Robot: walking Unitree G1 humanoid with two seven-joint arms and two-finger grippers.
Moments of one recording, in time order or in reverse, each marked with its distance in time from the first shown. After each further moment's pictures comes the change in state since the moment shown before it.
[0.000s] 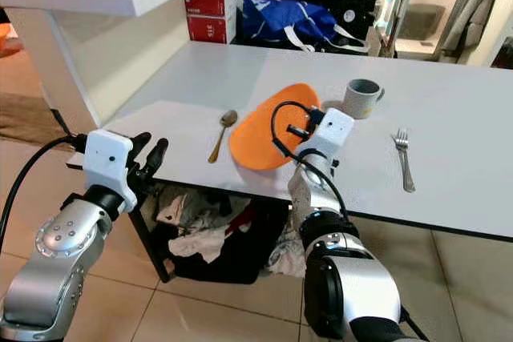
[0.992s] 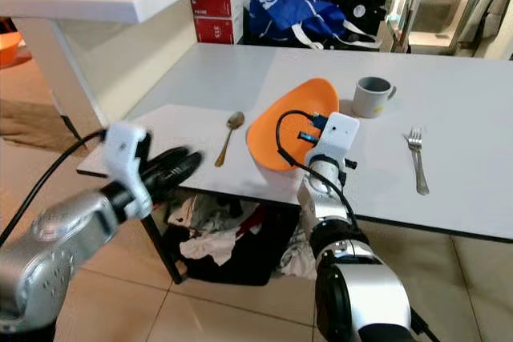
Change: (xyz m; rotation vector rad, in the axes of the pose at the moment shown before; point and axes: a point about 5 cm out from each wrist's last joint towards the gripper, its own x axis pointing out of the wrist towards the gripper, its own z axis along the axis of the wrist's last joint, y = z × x) left arm 0.002 -0.029 0.035 -0.338 0.123 -0.417; right arm -0.003 -0.024 -0.001 -0.206 -0.096 -0.113
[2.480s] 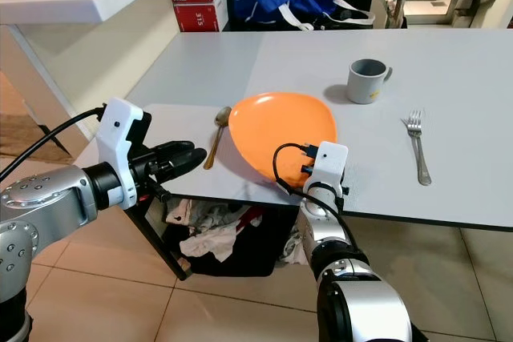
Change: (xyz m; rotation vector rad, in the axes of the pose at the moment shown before) left arm -0.015 0.003 0.026 0.047 0.132 -0.050; right arm -0.020 -0.010 -0.045 -0.155 0.153 -0.031
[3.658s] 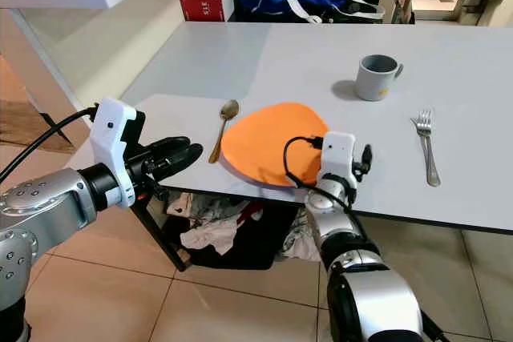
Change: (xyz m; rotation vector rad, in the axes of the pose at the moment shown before) left arm -0.002 0.001 -0.001 0.011 -0.057 0.037; right arm 0.010 -0.020 0.027 -0.196 -0.176 -0.189
